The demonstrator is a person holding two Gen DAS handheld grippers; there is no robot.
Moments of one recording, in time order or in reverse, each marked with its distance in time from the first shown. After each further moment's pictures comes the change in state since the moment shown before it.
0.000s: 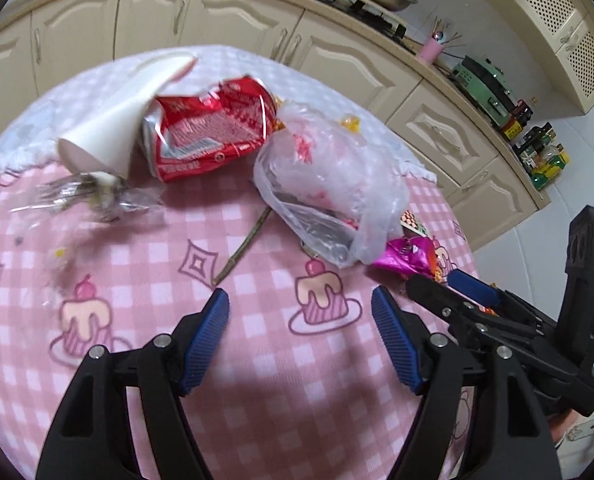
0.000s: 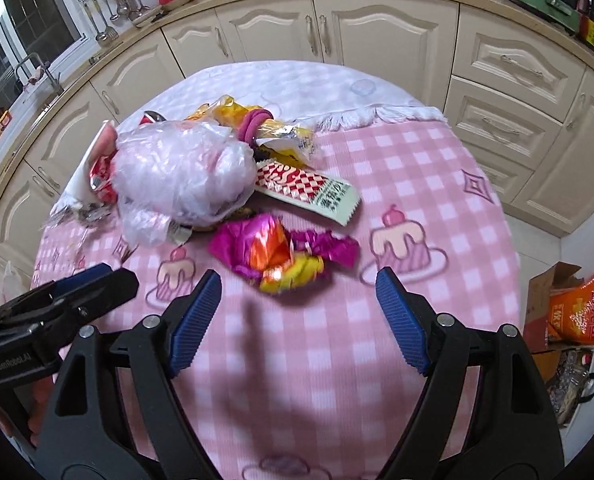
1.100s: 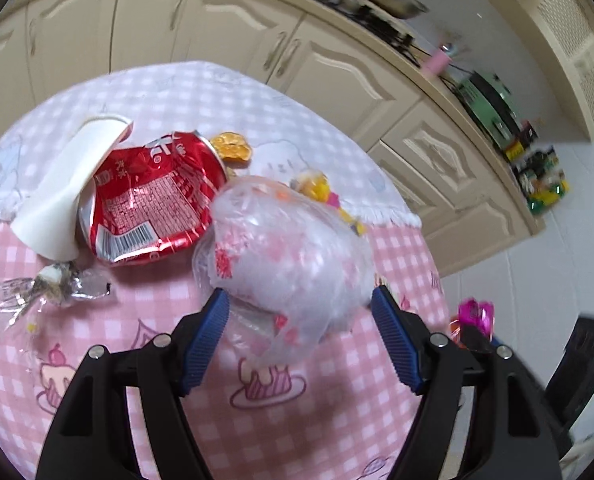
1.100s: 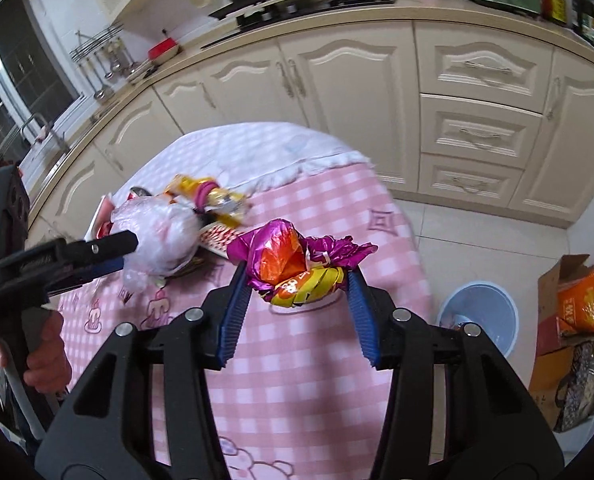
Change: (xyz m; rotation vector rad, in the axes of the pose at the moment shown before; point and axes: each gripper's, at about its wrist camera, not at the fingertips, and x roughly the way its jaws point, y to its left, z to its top) left arm 0.013 -0.028 0.064 -0.096 0.009 -0.023; right arm -0.058 -0.079 0.003 0.124 -0.145 0.061
